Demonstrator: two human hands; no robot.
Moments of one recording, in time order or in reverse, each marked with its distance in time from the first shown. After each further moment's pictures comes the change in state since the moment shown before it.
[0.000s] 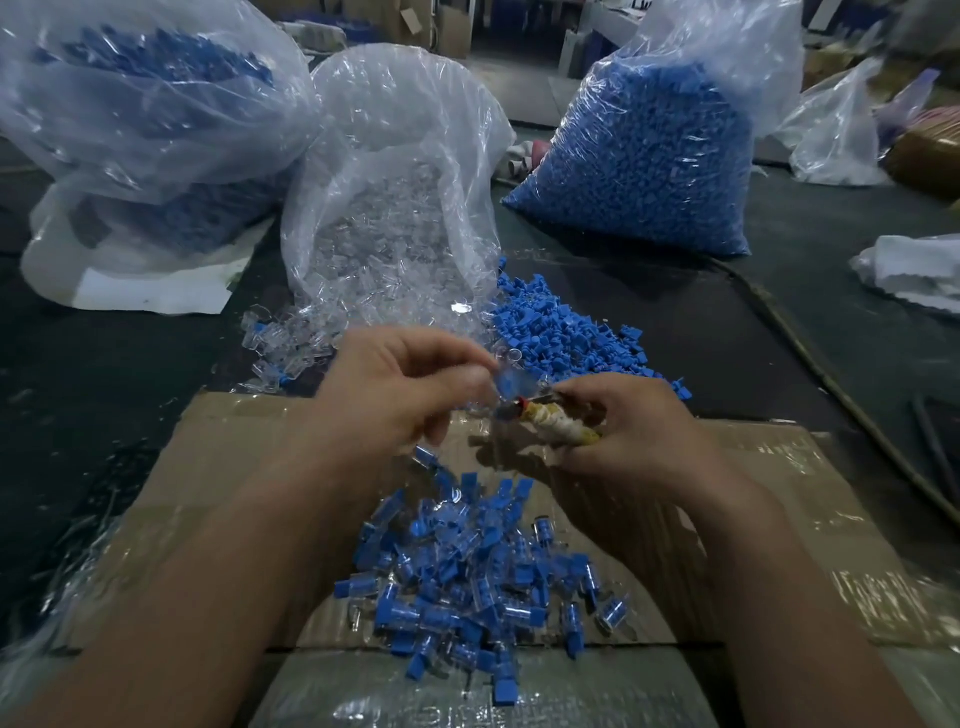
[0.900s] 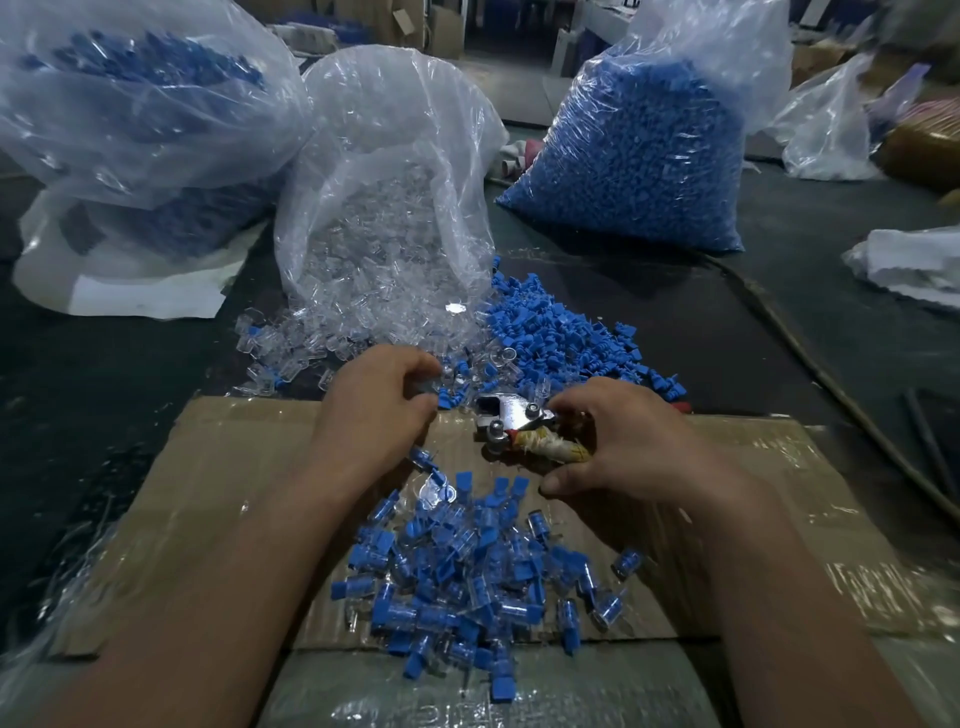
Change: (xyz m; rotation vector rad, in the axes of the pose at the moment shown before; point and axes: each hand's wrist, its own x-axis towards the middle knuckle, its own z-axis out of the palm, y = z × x) left_hand 0.036 -0.054 -0.010 0.823 0.254 0.073; right_hand 0.003 0.009 0.003 -0.160 -0.119 0.008
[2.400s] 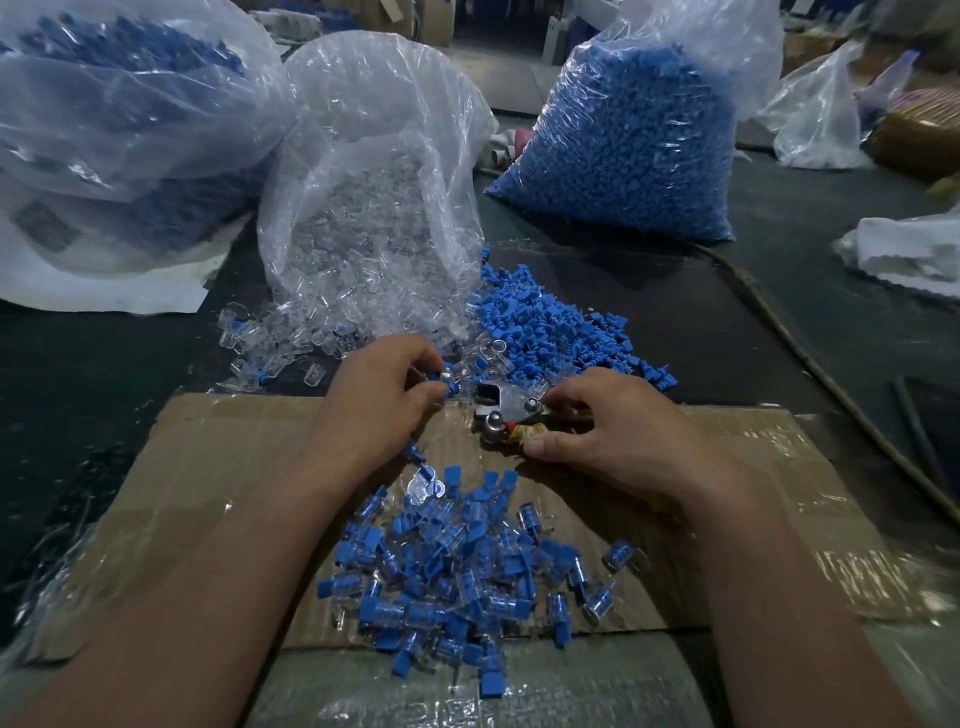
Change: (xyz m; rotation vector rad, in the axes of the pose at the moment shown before) left_hand 0.008 0.001 0.008 -0.002 -0.026 0.106; right_hand 0.001 0.002 0.000 0.040 0.003 0.075
